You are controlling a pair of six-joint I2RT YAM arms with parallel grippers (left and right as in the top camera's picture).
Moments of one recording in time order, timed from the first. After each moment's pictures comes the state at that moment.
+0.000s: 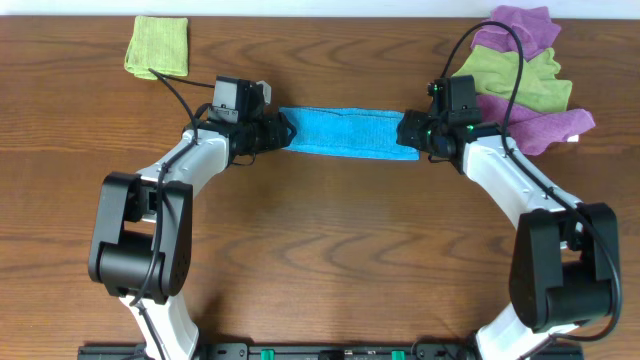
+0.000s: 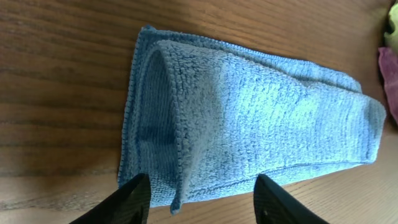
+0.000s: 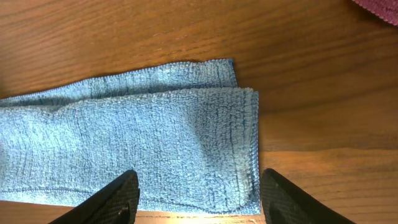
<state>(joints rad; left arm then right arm) -0.20 1.95 1.18 -0.21 0.45 -0.43 0.16 1.81 1.15 -0.33 -0.11 0.44</state>
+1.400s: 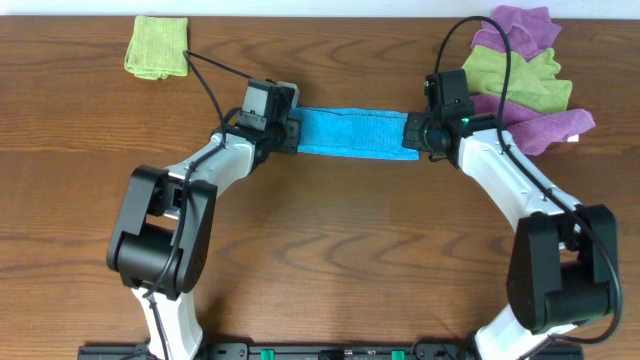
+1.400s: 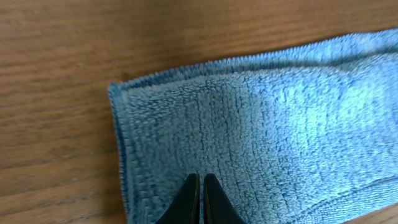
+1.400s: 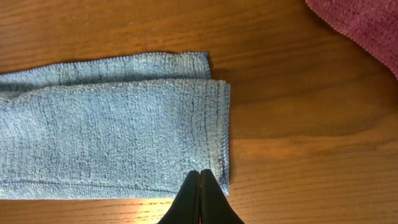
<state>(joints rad) -0.32 2.01 1.18 -0.10 0.17 -0.11 0.19 1.81 1.21 -0.48 0.03 0.37</state>
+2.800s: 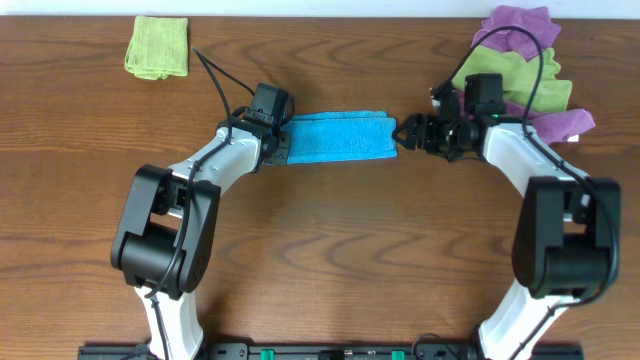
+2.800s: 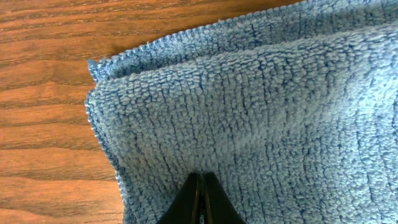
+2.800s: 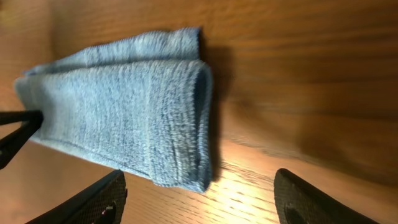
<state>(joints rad) -0.34 2.01 1.25 -0.42 -0.10 -0.15 0.01 1.97 1.22 -0.39 -0.58 0.21</state>
